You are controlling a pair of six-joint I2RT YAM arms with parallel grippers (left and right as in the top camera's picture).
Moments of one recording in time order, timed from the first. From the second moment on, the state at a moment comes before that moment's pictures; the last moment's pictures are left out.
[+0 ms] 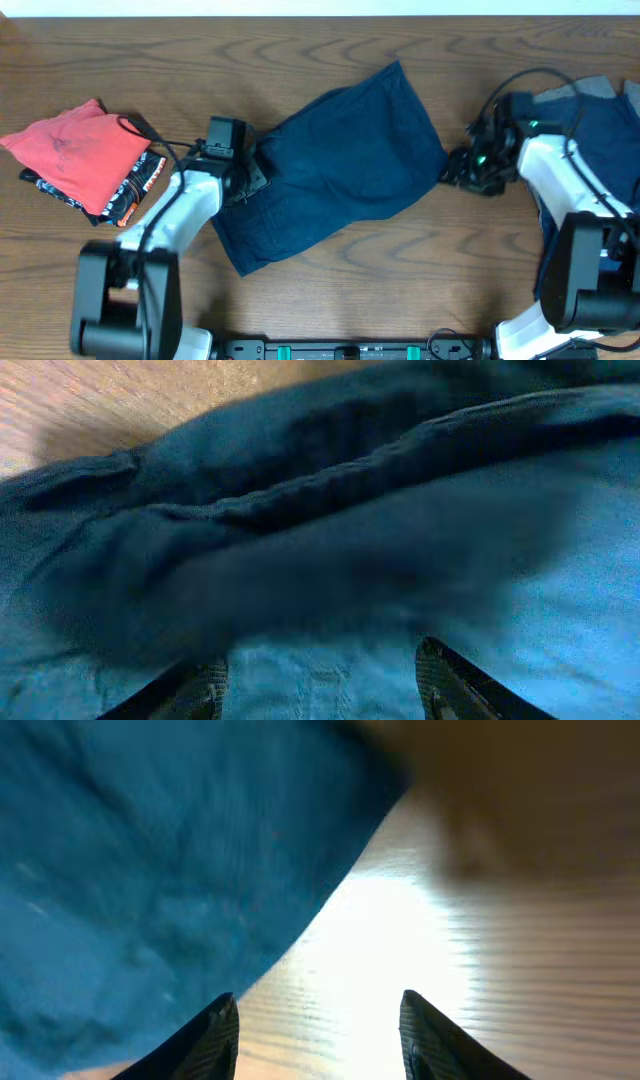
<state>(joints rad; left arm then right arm) -0.17 1.65 0.90 -0.50 0.05 -0.70 -0.03 1.76 1.10 -0.81 -0.35 0.20</state>
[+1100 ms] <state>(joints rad) -0.15 1.69 0.90 -0.54 0.03 -0.69 0.21 1.70 0.88 -0.01 -0.48 0.36</state>
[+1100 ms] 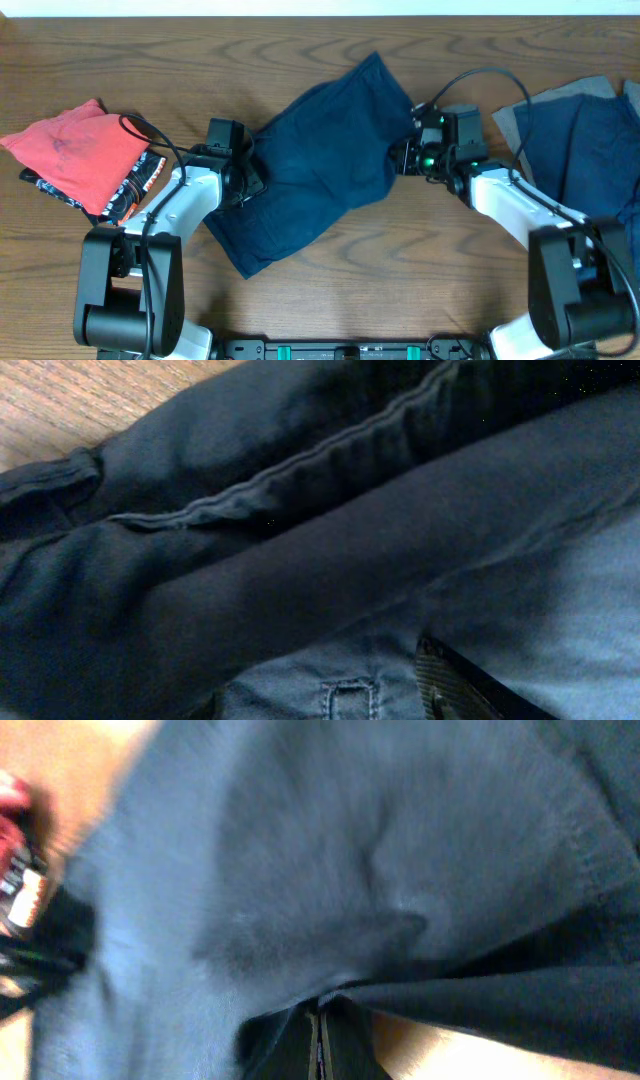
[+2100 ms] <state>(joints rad) -0.15 1.69 0.90 -0.54 0.03 -0.69 0.29 1.53 0.99 -0.22 -0.37 0.15</state>
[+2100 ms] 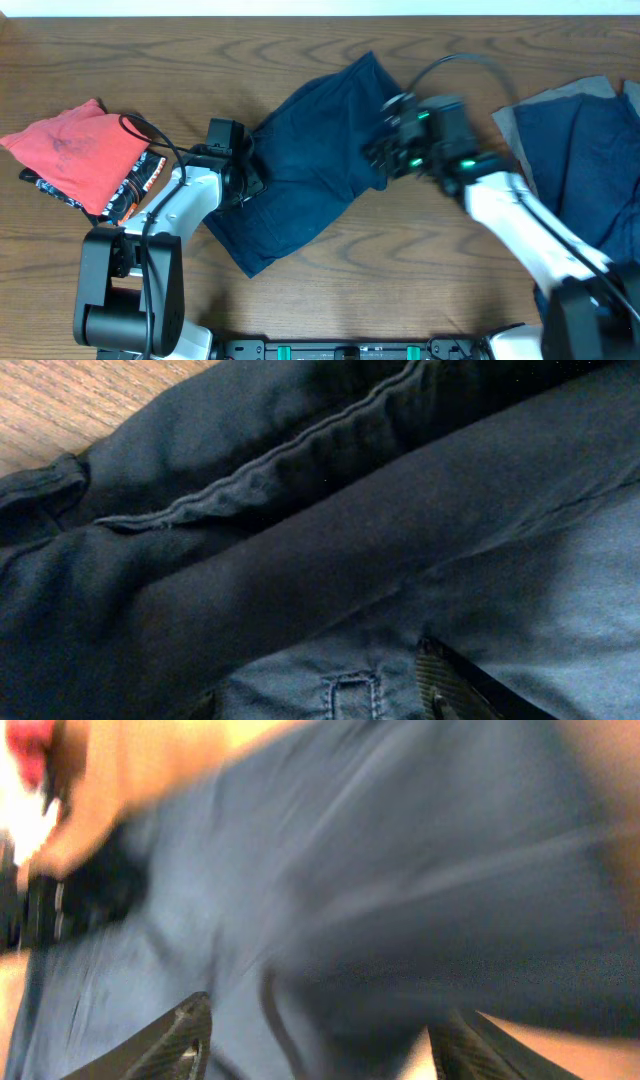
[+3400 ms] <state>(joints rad) -0.15 1.69 0.90 -0.54 0.03 -0.69 0.18 1.93 1.02 0.23 -0.30 0.29</state>
